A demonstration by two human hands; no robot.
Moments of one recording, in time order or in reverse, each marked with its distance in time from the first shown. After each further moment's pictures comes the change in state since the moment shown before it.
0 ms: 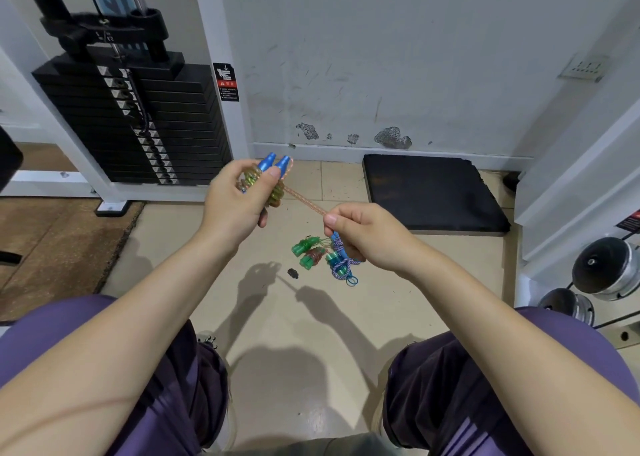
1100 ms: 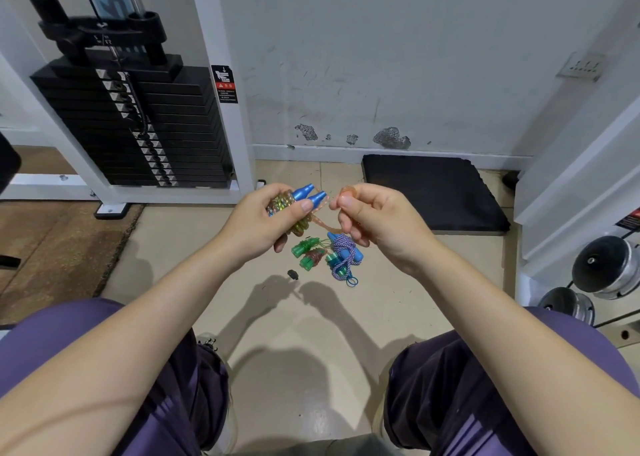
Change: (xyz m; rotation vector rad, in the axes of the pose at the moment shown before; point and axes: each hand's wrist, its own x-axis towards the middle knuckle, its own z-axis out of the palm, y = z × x) left_hand -0.012 -0.003 0.008 0.151 -0.352 -0.037; right_hand 0.003 0.006 -0.013 0.401 0.066 -0.137
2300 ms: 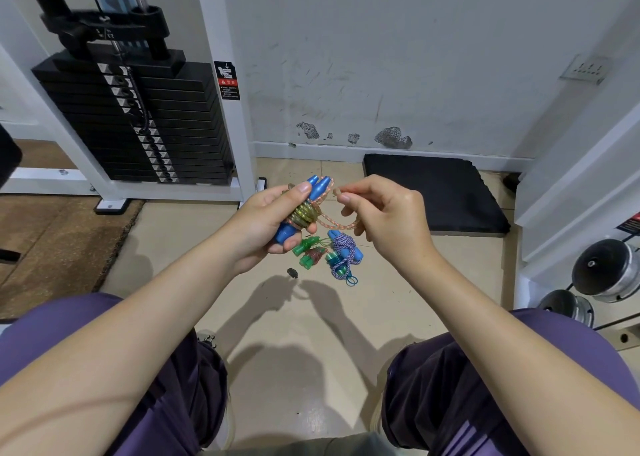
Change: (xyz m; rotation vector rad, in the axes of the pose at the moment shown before) left_hand -0.005 0.010 0.003 -0.411 -0.210 -0.184; right_hand 0.004 0.009 0.005 -0.431 0.332 -0.254
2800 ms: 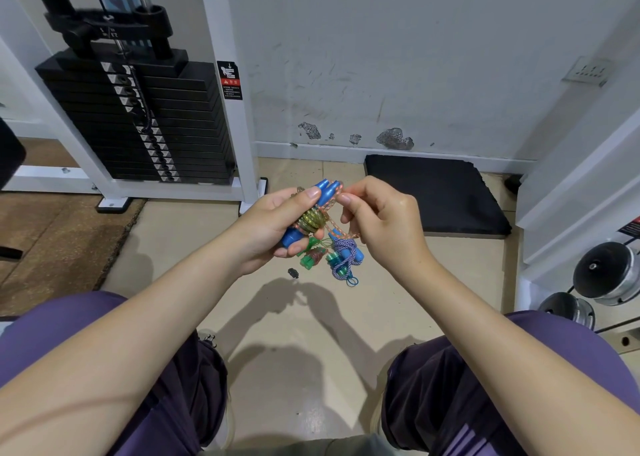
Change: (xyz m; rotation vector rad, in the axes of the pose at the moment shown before) left_hand -0.004 0.003 0.005 0.017 -0.047 0.001; right_hand -0.004 0.002 0.008 -0.071 0.005 -0.128
